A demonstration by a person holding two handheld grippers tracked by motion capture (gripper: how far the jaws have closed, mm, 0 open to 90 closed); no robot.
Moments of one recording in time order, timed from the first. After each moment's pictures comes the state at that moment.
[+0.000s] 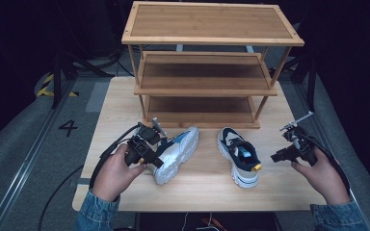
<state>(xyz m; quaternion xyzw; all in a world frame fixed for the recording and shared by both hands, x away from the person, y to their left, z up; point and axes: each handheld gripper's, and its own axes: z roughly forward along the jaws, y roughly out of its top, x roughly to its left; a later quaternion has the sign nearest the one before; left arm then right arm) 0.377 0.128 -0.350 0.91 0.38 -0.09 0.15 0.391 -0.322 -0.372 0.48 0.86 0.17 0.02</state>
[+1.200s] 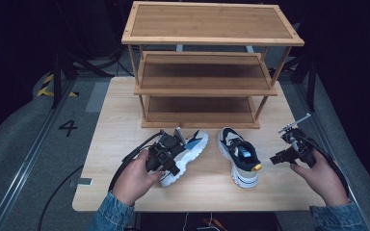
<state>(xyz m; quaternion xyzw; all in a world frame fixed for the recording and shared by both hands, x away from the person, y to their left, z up) 0.368 0.075 -0.369 0.92 0.34 -0.12 0.14 0.389 -0.320 -0.377 0.48 0.86 0.17 0.01</state>
